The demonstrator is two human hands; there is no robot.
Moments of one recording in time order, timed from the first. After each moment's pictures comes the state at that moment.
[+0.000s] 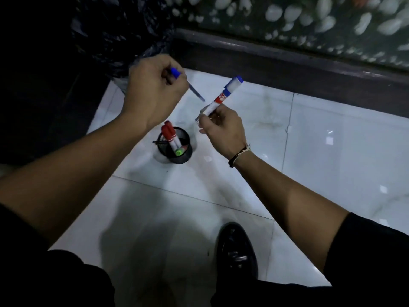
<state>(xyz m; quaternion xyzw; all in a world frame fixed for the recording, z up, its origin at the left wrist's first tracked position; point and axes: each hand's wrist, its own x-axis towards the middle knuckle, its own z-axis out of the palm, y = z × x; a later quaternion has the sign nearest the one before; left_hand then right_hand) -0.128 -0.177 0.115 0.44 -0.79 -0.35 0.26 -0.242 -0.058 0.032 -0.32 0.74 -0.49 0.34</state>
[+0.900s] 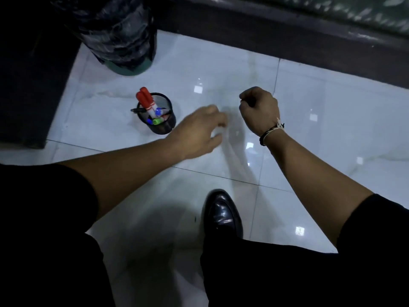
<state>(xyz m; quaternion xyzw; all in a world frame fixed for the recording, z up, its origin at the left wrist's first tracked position) -0.132 -0.056 0.014 0.17 -0.93 -0.31 0.06 -0.321 0.028 0.003 -0.33 0.87 -0.31 0.22</state>
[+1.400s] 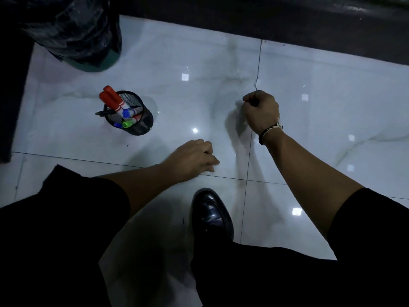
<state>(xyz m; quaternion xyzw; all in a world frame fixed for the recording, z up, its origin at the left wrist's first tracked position) -0.137 -0.011 -0.085 0.04 -0.96 -0.28 -0.06 -0.366 0.068 -0.045 -0.20 0.89 -0.32 0.25</state>
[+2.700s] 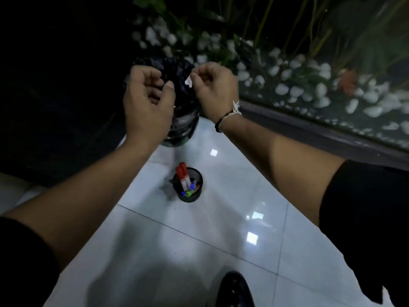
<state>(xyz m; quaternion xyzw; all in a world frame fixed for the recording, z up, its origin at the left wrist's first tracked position) -0.096 -0.204 0.157 0.42 -0.67 -0.33 0.51 -0.253 -0.205 0.149 -0.49 0.70 -0.50 0.12</state>
